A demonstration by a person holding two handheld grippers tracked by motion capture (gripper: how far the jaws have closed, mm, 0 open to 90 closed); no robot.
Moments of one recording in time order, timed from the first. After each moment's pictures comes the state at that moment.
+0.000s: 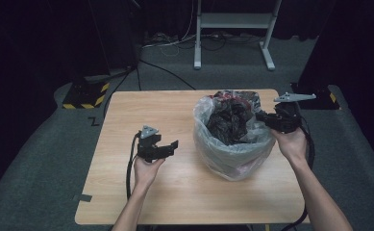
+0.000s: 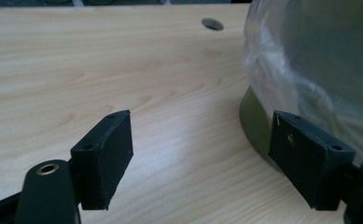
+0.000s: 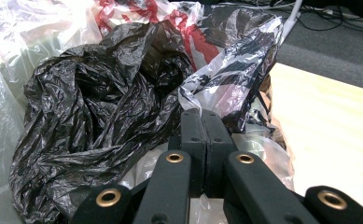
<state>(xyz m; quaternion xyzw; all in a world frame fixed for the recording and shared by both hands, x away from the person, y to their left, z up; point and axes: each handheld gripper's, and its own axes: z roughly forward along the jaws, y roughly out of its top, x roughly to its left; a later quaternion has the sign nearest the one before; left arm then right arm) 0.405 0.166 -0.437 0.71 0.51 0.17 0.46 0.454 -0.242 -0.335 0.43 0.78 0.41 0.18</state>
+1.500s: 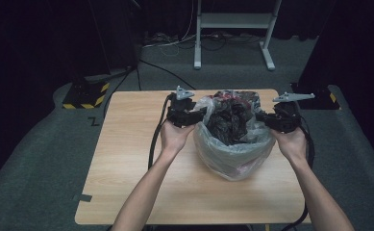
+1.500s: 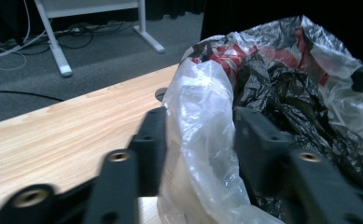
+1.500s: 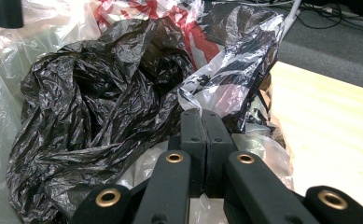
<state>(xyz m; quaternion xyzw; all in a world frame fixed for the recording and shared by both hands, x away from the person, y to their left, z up) 0.454 0.074 -0.333 0.75 0.43 0.20 0.46 0.454 -0.241 -0.334 0.43 0.79 0.40 0.18</state>
